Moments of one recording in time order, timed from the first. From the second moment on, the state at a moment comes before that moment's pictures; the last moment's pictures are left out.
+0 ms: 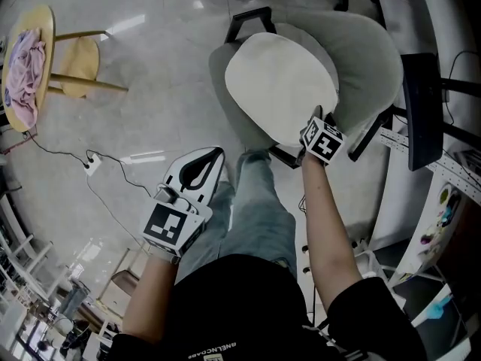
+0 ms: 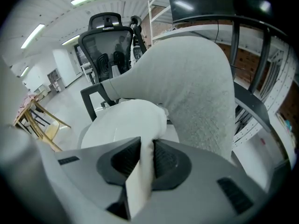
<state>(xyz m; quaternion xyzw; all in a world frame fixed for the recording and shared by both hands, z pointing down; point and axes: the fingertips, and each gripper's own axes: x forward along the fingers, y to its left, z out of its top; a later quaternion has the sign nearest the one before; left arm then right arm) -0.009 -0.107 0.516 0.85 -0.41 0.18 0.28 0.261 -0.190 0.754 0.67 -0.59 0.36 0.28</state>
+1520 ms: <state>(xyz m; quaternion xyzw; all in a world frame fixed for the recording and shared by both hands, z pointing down) -0.004 -0.131 0.539 0.82 -0.43 0.18 0.32 0.299 -0.233 0.852 0.63 -0.53 0.42 0.40</state>
